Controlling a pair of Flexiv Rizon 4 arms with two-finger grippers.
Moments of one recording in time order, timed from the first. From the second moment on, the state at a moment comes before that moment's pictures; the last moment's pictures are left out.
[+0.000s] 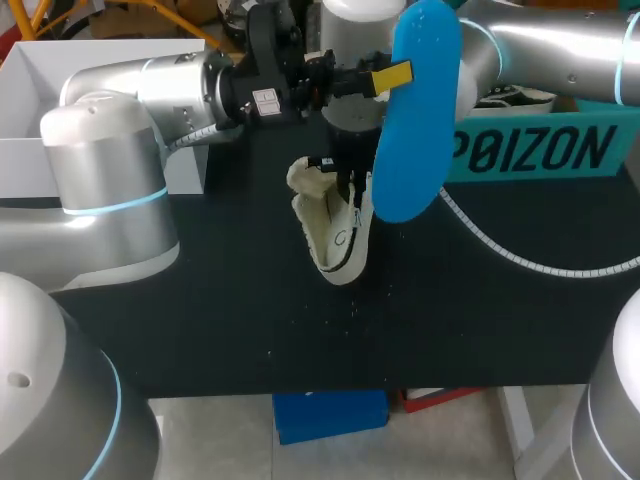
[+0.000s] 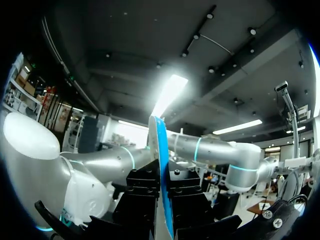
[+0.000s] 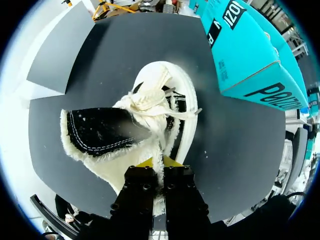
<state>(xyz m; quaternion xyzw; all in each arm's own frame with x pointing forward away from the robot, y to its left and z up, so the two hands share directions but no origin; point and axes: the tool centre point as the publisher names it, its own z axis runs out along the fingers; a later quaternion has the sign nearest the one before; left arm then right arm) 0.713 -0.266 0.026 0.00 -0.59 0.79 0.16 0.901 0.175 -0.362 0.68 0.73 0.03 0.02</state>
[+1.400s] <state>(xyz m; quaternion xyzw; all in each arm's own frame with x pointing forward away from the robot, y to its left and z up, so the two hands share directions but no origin) 0.713 -0.266 0.026 0.00 -0.59 0.79 0.16 0.875 0.153 -0.274 0.63 0.71 0.31 -0.10</state>
